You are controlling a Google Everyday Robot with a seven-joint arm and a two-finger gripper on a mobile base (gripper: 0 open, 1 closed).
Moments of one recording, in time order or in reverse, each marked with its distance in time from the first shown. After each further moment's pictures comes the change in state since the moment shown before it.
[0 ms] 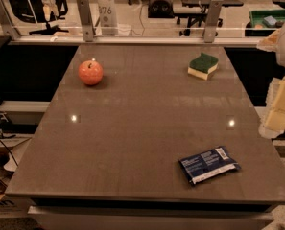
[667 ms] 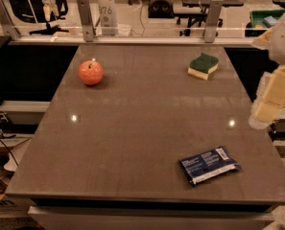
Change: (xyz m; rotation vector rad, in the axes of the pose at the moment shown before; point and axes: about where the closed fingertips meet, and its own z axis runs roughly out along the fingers) arm -0.006 -0.016 0.010 -0.006 -0.040 0.031
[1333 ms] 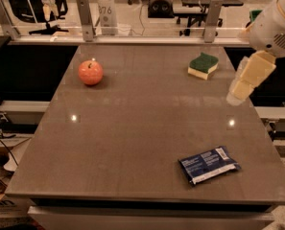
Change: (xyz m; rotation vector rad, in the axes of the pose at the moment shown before) arm -0.023 -0.054 0.034 -0.020 -0.127 0.055
